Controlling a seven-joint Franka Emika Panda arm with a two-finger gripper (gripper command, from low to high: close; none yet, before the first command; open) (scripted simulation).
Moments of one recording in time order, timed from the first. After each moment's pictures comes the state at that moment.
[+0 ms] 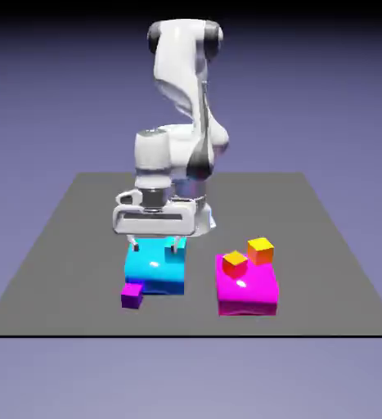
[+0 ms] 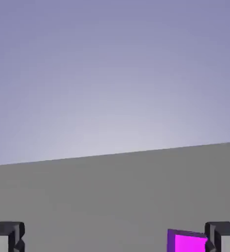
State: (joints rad) arm 0.03 0.02 -0.26 -2.55 0.10 2.70 0.59
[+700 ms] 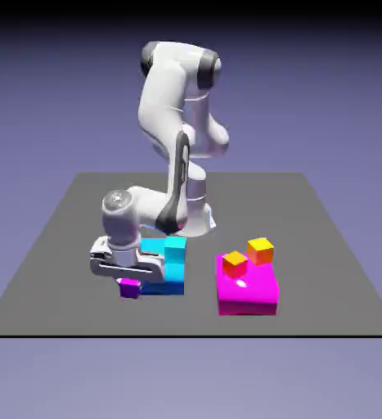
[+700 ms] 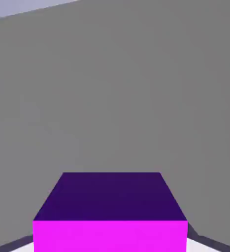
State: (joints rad) arm 0.03 0.27 -0.38 -2.43 0.15 2.55 0.52
